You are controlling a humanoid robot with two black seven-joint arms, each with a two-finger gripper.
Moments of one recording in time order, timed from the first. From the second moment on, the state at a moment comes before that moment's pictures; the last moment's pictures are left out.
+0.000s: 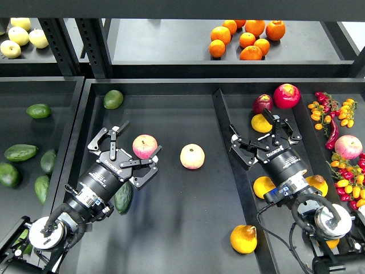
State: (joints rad) left arm 0.04 0.00 -1.30 -1.38 -0.07 -0.38 0.35; right arm 0.07 0.01 1.36 1.31 0.22 0.26 -0.34
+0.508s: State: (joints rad) left arm 0.03 0.00 -1.29 -1.37 -0.13 -0.49 0.35; right arm 0.07 0.01 1.36 1.31 0.22 0.26 -0.35
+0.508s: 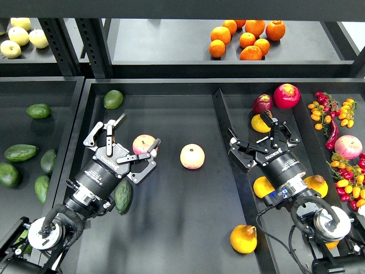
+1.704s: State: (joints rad) left arm -0.77 0.69 -0.51 -1.25 -0.01 -0.49 0.49; right arm 0.09 0.01 1.41 1.31 0.22 0.21 -0.33
